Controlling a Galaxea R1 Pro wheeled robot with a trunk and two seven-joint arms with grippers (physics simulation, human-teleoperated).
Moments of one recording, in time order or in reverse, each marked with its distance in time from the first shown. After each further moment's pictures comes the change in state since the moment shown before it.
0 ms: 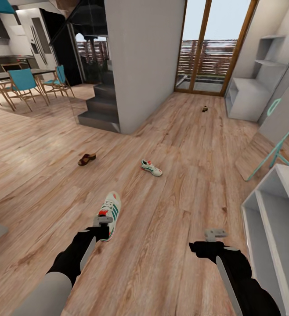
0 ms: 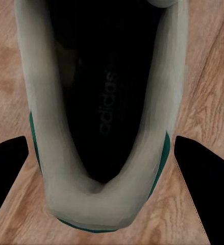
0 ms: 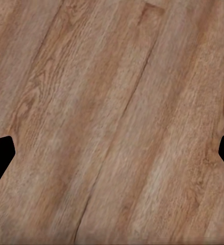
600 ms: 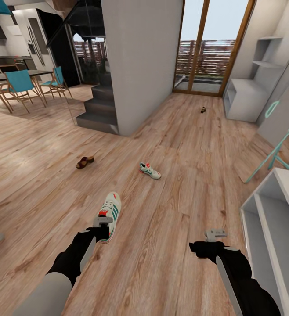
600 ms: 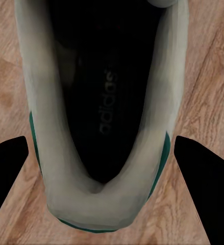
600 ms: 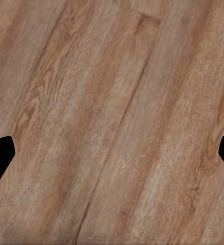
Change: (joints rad) left arm 0.003 0.000 -0.001 -0.001 -0.001 0.000 -0.001; right arm 0.000 0.001 0.000 0.000 0.000 0.000 0.000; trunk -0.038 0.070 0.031
